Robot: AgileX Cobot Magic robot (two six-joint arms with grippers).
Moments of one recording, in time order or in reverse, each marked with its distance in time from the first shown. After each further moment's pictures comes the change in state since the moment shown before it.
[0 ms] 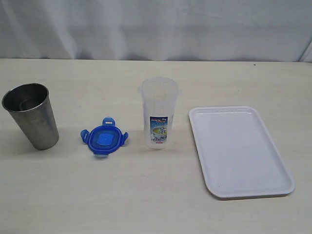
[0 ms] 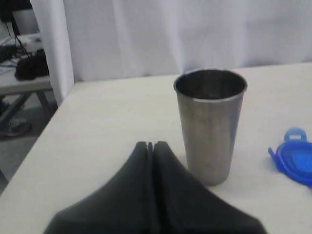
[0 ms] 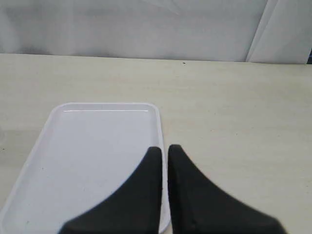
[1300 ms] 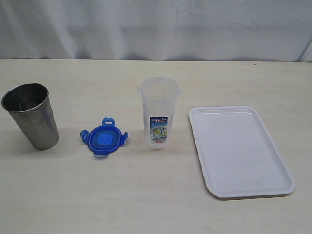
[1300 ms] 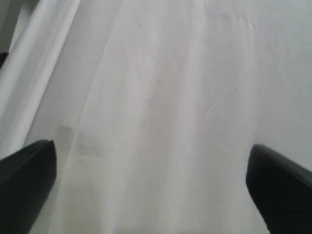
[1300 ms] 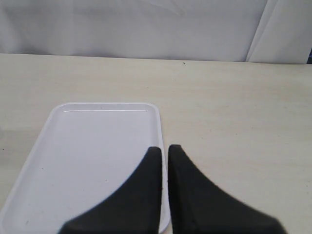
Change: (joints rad) left arm 0.000 0.259 -0.016 0.069 -0.906 -0.363; right arm 0.000 0.000 0.000 0.000 0.000 0.000
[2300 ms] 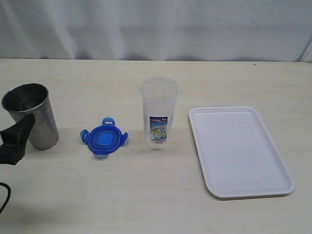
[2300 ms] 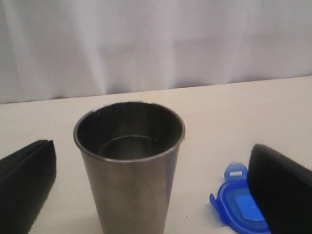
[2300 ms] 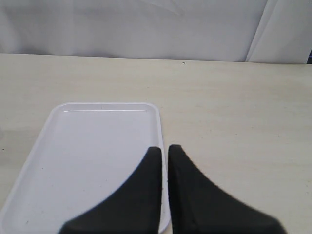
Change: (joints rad) left arm 0.000 1.174 -0.005 0.130 -0.559 0.248; right arm 0.000 0.000 0.000 0.000 0.000 0.000
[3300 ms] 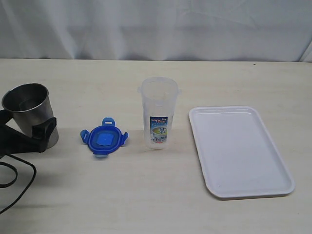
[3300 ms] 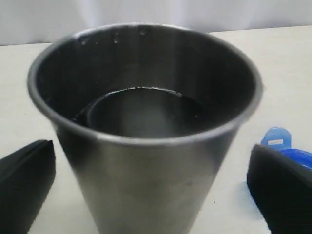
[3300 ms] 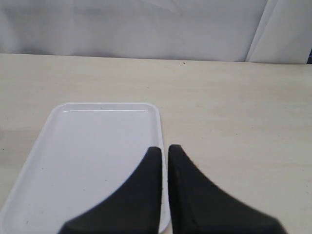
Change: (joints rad) left arm 0.000 0.450 -0.241 0.015 -0.021 0.029; right arm 0.000 0.000 0.000 0.000 0.000 0.000
